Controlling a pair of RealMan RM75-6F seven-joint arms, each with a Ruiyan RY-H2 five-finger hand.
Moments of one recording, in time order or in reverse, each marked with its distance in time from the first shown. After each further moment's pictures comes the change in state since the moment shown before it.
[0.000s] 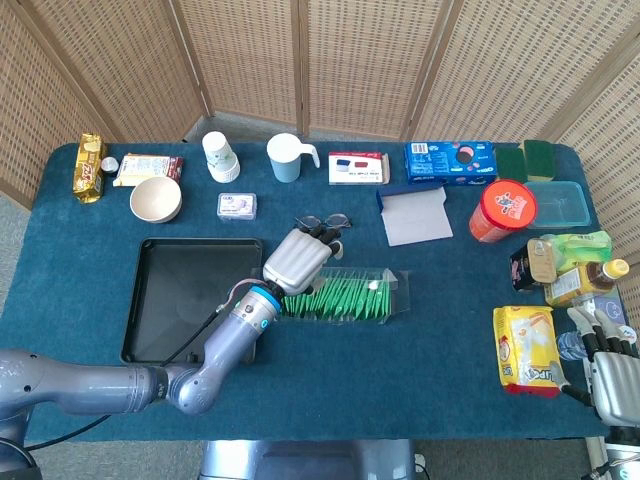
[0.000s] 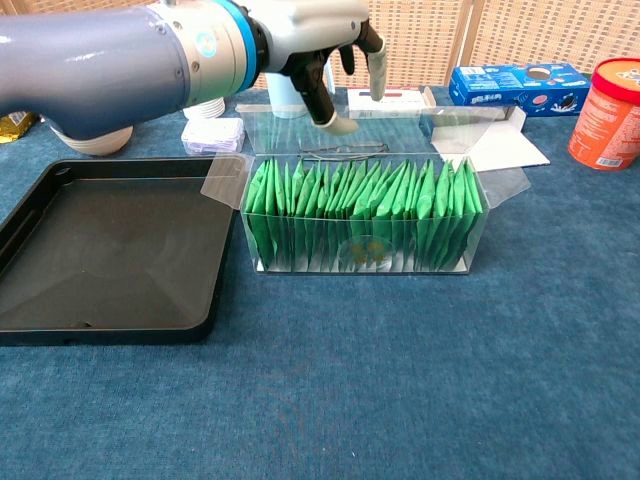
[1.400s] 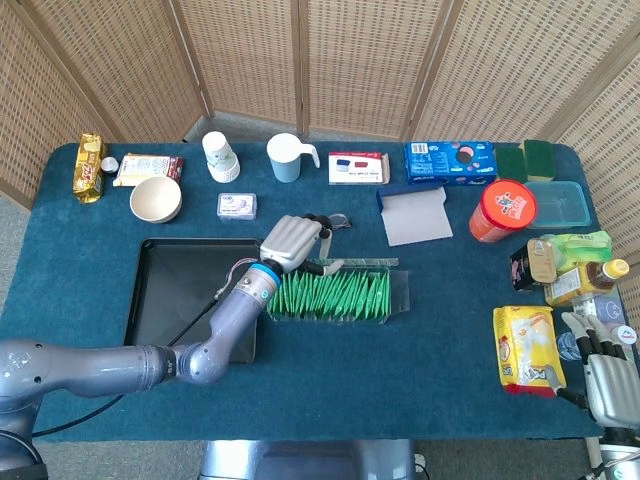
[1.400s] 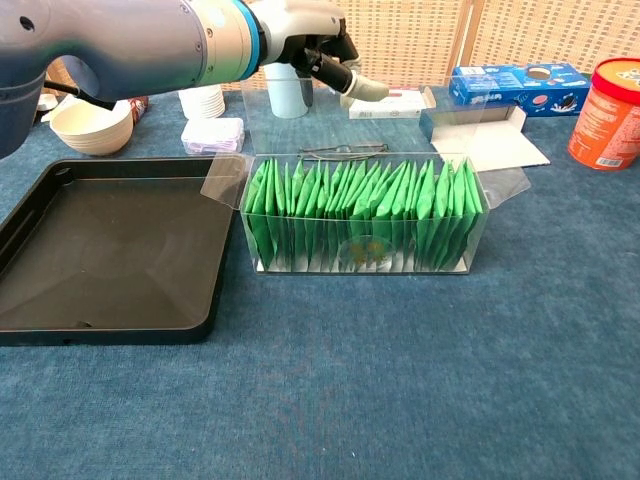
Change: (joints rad) left arm -0.086 0.016 -0.021 0.134 -0.243 -0.117 -0.221; right arm -0.002 -0.017 -0.006 0.006 0.015 -0.035 0.006
